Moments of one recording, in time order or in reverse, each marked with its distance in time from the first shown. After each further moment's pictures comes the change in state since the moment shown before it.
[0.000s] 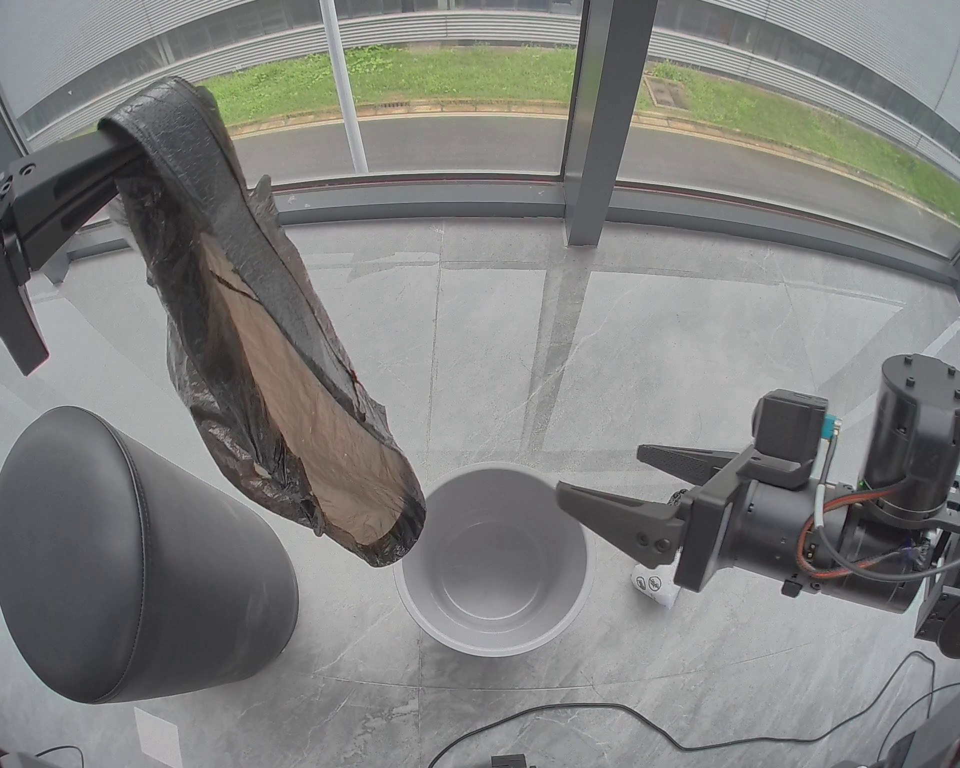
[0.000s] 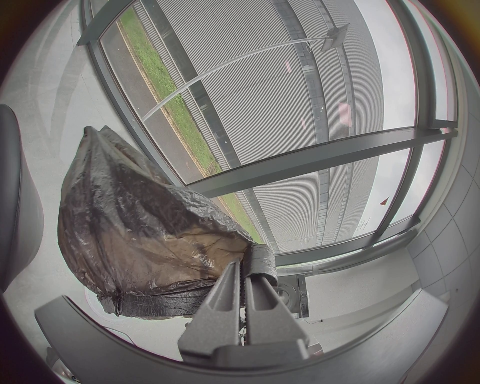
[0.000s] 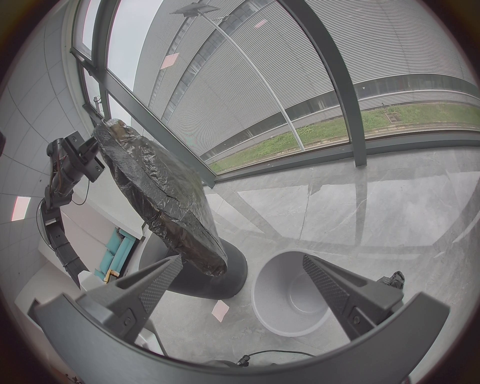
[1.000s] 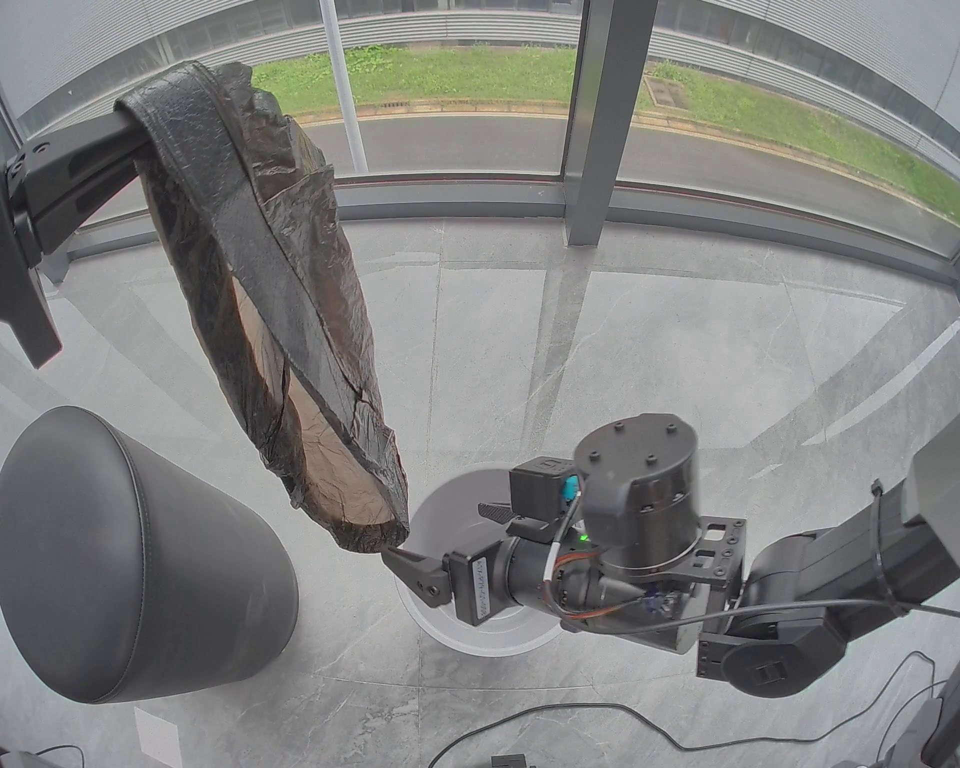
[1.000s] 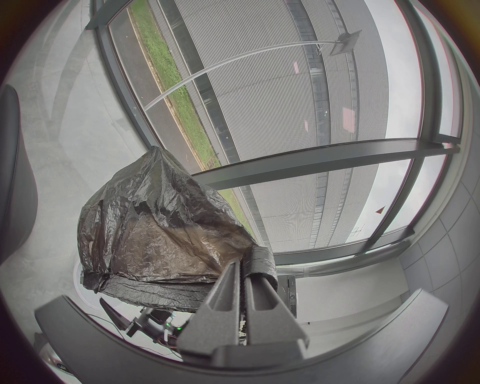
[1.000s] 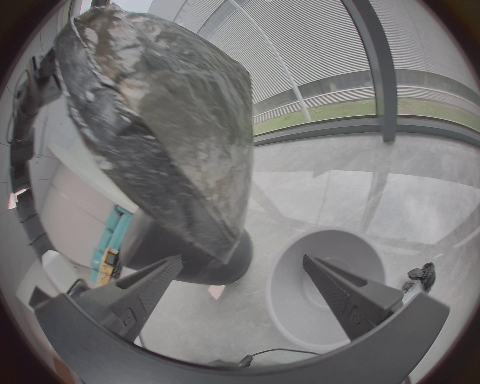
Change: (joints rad) left arm -0.031 0.025 -0.024 -0.006 -0.002 -0.071; right arm 0.133 0.449 -0.294 -0.003 -0.079 -0.012
